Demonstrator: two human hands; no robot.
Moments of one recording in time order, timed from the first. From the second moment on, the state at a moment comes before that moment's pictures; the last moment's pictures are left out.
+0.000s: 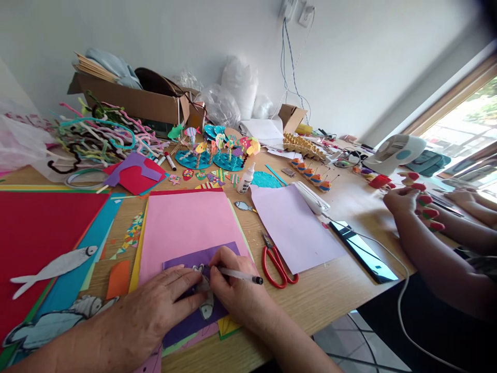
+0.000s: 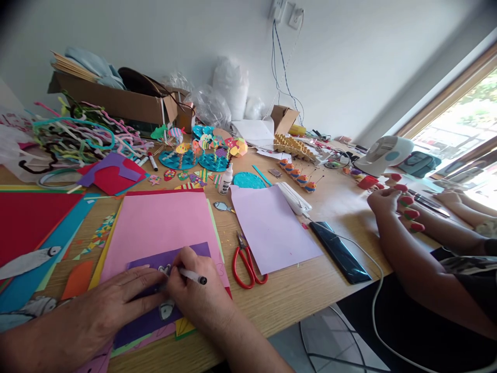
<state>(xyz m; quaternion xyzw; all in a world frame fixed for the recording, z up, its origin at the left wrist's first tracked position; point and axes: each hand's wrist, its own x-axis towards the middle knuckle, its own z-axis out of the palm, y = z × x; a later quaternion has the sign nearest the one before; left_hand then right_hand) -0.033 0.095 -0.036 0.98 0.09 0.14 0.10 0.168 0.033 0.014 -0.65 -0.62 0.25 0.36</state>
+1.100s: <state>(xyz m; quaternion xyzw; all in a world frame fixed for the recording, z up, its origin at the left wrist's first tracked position) -0.026 0.094 -0.009 0.99 0.09 0.08 0.11 0.168 0.040 0.020 -0.62 -0.64 0.30 0.33</state>
